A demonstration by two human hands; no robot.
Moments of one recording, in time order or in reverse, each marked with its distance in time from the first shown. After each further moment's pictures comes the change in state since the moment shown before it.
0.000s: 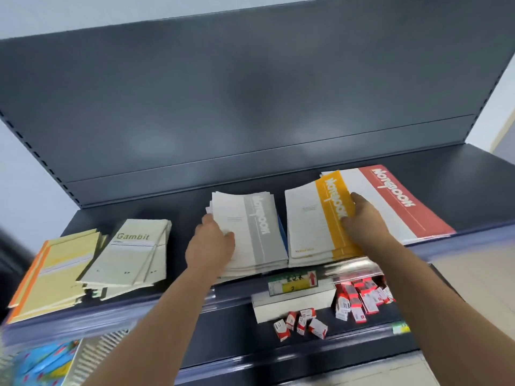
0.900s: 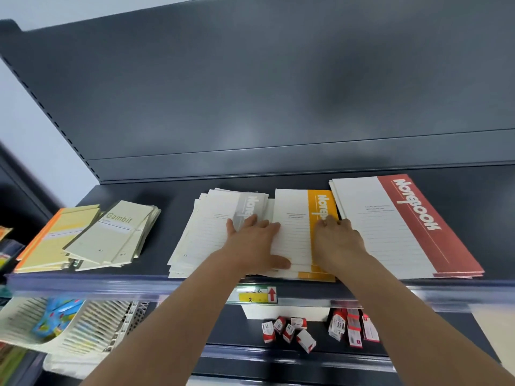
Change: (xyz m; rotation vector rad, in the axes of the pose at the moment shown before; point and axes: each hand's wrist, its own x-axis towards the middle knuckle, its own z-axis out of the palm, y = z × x) left_hand -0.020 0.105 0.070 0.583 -0.391 0.323; right_hand 0.055 0.022 0.006 -0.893 -0.336 -0.406
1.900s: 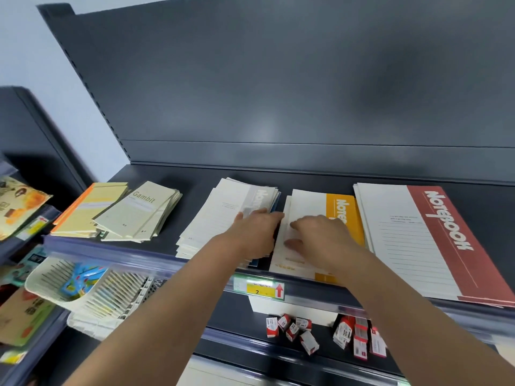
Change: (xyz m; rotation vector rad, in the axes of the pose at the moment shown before) left_hand -0.007 -0.015 -0.010 -0.095 0.096 -0.085; right_hand 0.003 -0.030 -0.018 -0.023 0.103 -0.419
